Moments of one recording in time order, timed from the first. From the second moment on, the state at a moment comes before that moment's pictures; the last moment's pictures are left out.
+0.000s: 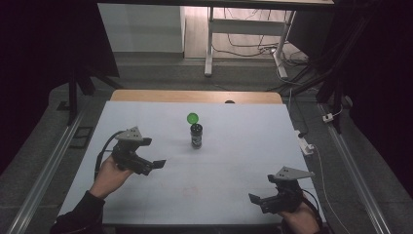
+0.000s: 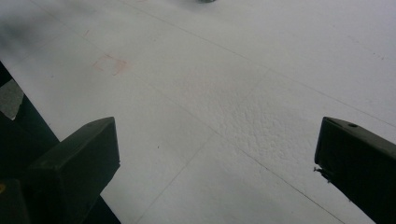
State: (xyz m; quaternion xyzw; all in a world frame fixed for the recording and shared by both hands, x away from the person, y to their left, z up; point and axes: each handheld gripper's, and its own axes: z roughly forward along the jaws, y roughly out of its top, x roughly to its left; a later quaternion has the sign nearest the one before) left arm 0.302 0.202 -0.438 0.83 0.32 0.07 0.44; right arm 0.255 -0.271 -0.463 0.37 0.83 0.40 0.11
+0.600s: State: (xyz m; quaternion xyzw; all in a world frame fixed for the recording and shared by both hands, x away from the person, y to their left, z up) left arm 0.233 0.248 -0.453 0.81 0.38 0.09 0.44; right arm 0.255 -0.271 -0.463 0.37 0.83 0.40 0.11
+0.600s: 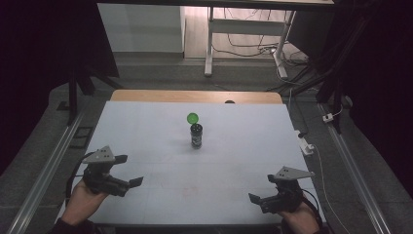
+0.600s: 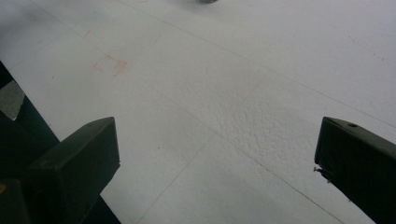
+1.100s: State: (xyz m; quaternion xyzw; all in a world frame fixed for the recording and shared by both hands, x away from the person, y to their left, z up) left arm 0.199 0.256 -0.476 0.82 0.40 0.13 0.38; right arm 0.255 -0.271 -0.463 0.37 0.83 0.40 0.11
